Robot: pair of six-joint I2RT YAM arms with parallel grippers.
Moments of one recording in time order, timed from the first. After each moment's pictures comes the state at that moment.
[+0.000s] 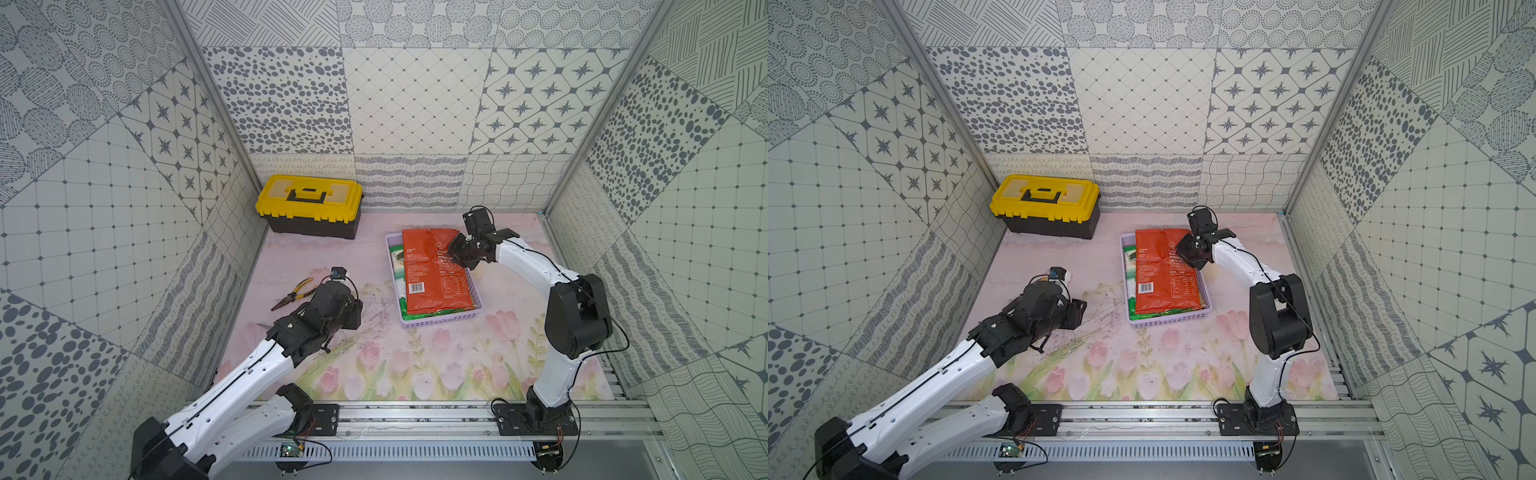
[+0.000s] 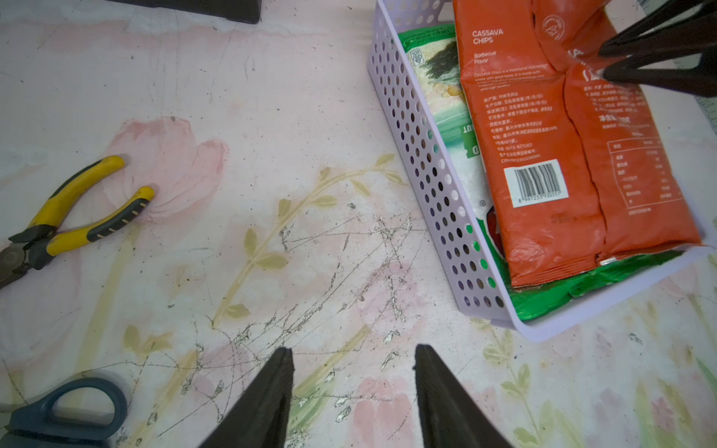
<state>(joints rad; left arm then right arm) -0.57 0.90 0.74 -0.60 -0.20 -0.42 0.35 1.84 1.46 -0.61 -0.16 0.99</state>
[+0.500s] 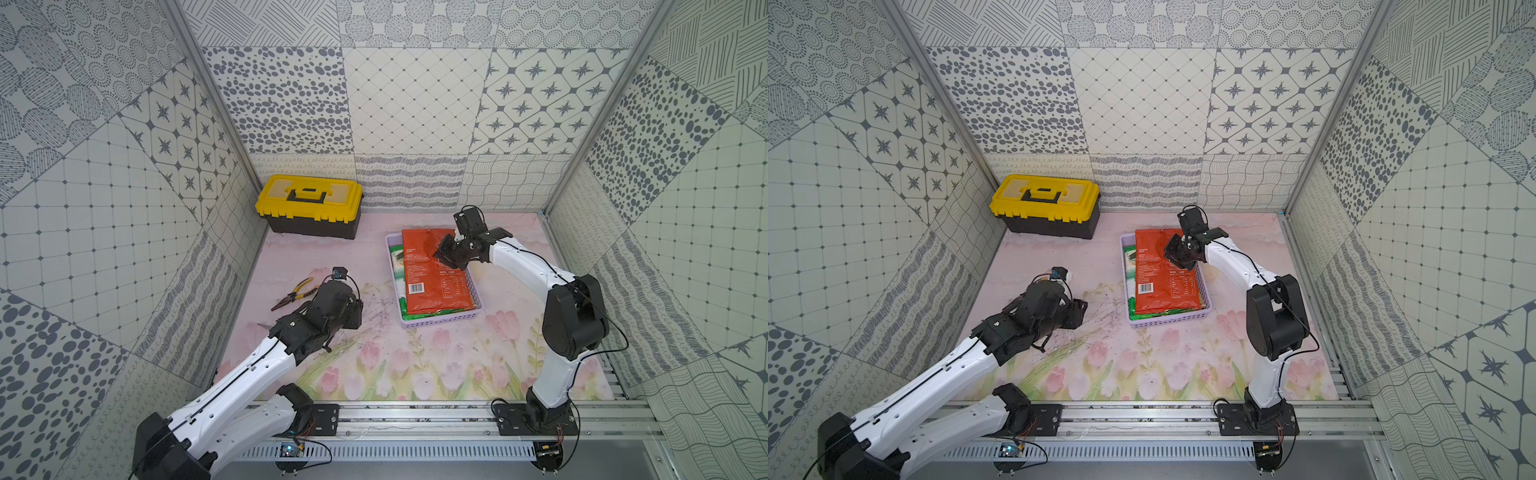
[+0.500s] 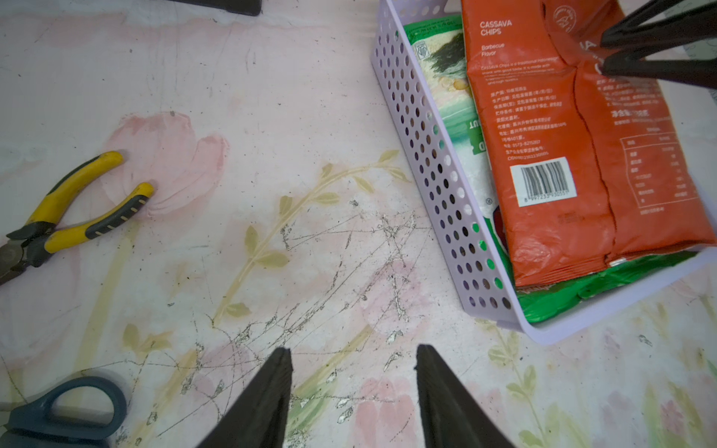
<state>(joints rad) -0.56 0.94 0.74 -0.59 -0.20 -0.43 0.39 1.82 1.50 -0.63 -0.24 0.92</state>
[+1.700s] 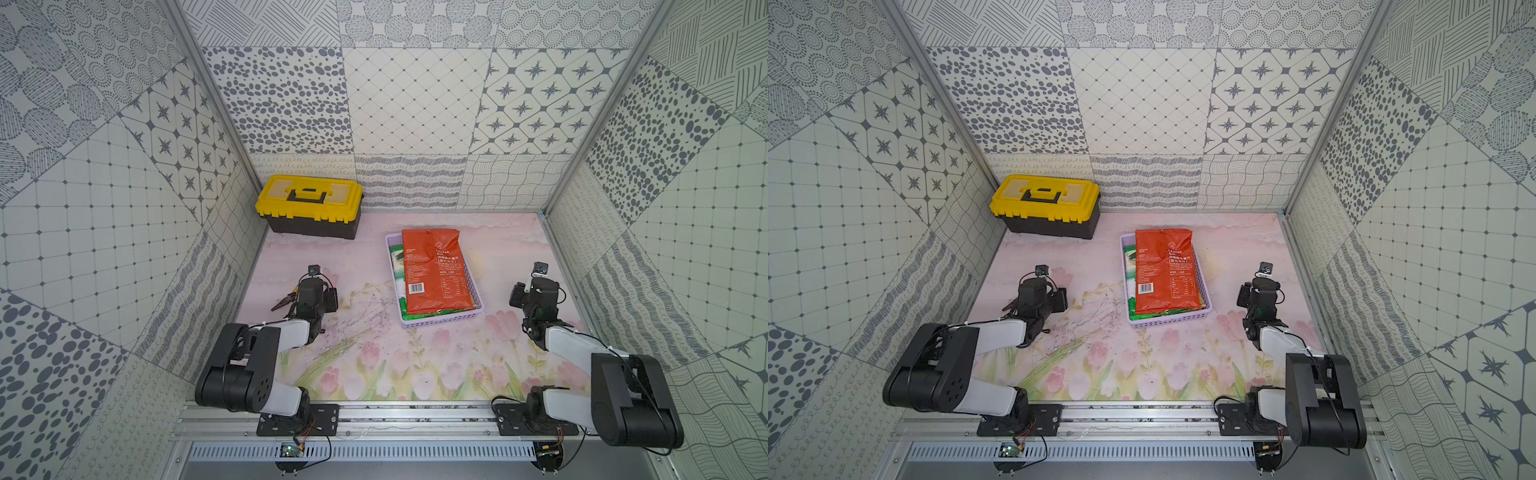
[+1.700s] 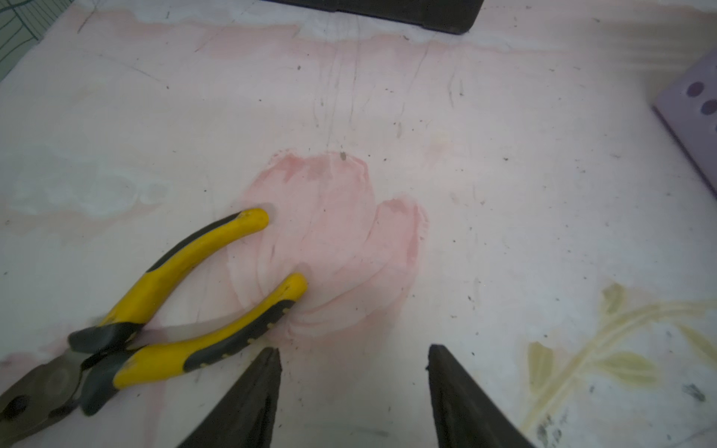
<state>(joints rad) -0.06 1.50 0.43 0.44 -0.13 -0.11 -0.02 1.28 0.38 0.40 0.19 0.11</state>
